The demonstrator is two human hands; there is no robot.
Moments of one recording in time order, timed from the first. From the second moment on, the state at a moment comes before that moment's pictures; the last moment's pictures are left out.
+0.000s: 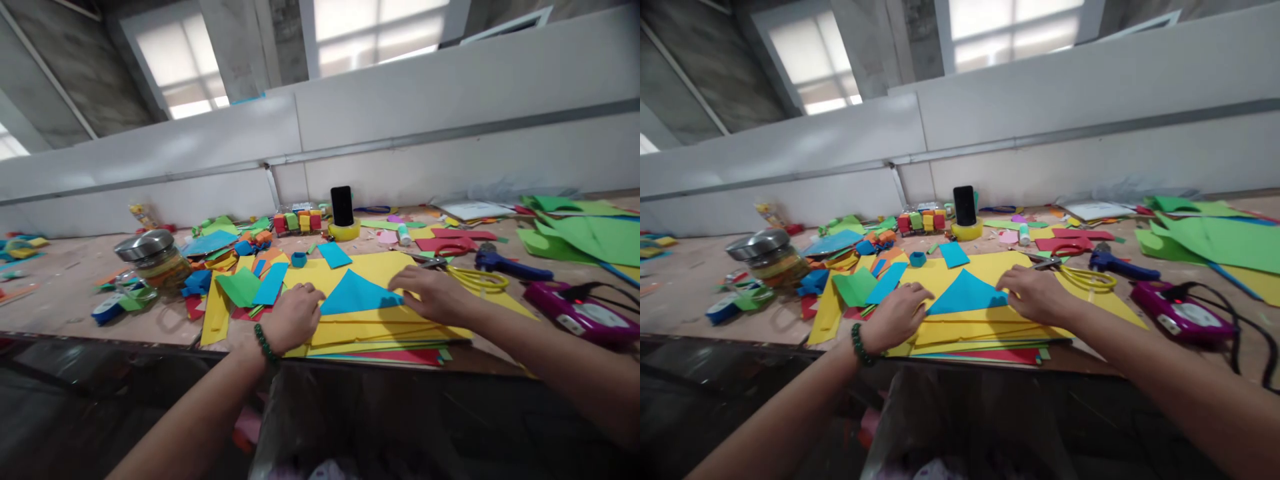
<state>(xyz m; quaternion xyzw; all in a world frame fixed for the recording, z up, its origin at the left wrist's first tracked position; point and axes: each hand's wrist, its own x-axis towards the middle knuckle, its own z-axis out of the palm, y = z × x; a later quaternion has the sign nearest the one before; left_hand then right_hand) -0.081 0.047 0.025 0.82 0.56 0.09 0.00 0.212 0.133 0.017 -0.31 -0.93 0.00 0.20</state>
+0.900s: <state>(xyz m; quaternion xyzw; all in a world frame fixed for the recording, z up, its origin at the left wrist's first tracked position) -0.056 0.049 0.012 0.80 0.43 0.37 0.21 0.180 0.118 0.036 -0.19 -0.89 0.23 0.34</state>
